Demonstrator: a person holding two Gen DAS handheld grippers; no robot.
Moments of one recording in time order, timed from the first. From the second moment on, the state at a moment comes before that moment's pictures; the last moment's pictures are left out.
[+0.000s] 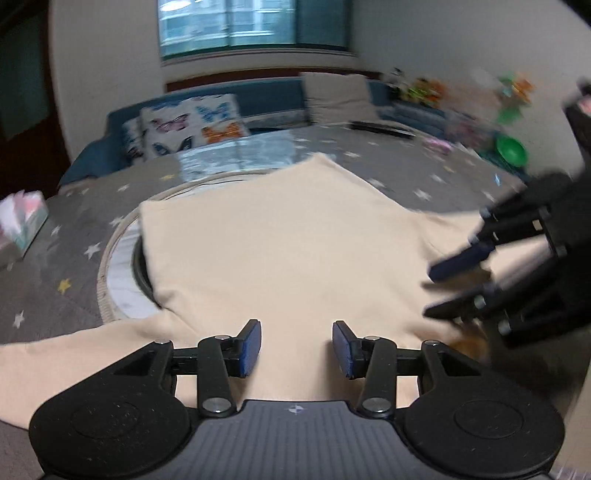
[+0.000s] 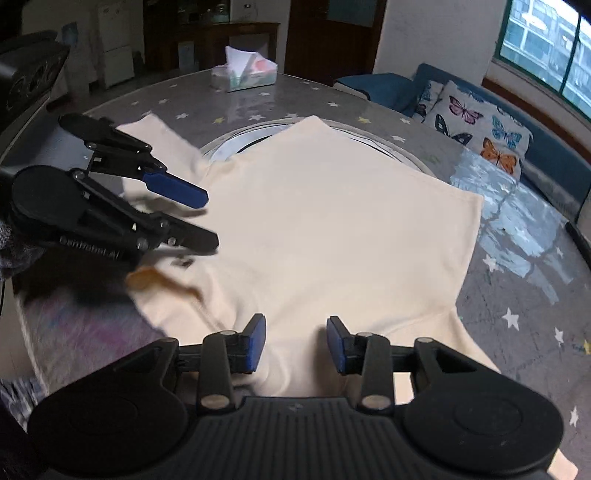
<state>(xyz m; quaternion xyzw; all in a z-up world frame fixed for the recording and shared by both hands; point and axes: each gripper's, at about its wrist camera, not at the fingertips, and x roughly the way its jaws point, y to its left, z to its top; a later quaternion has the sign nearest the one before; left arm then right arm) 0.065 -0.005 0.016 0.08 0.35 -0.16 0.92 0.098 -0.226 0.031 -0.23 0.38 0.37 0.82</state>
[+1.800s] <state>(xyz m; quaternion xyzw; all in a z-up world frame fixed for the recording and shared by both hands) 0.088 -0.059 0.001 0.12 0.32 -0.28 0.90 0.075 -0.294 0.049 -0.09 0.36 0.35 0.86</state>
